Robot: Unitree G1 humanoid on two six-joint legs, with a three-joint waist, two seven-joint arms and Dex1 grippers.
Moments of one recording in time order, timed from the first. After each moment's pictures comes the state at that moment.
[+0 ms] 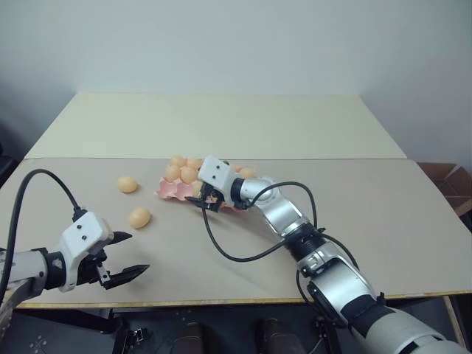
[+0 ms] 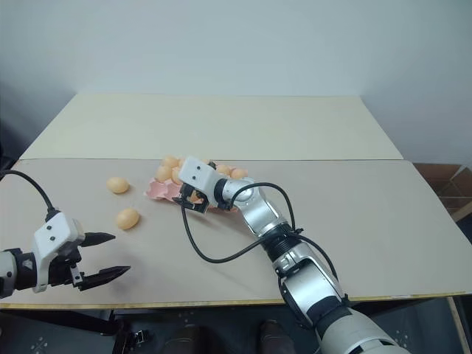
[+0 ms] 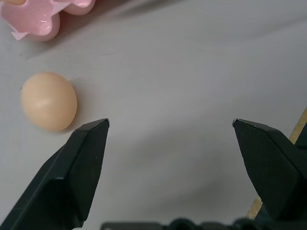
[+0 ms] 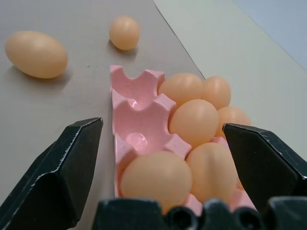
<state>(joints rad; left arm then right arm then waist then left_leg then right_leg) 0.28 1.02 0.49 -0.55 -0.51 0.66 -0.96 -0.96 -0.06 0.37 0.54 -0.10 0.10 0.64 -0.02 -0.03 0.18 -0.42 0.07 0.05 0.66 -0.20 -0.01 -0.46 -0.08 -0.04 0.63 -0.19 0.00</state>
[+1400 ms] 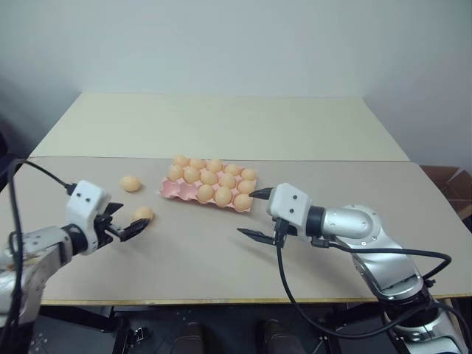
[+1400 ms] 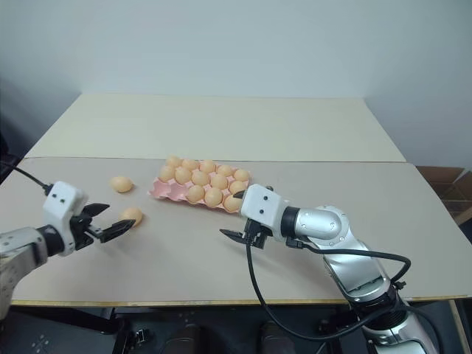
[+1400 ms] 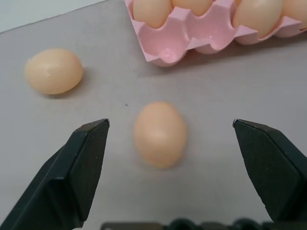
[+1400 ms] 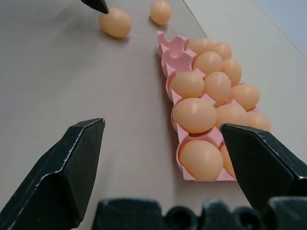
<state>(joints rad) -0.14 0.81 0.31 -0.28 -0.46 0.82 -0.62 -0.47 -0.57 0.26 -0.53 0.13 0.58 0.80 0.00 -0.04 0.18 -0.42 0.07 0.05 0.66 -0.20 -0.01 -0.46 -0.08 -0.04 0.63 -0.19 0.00</state>
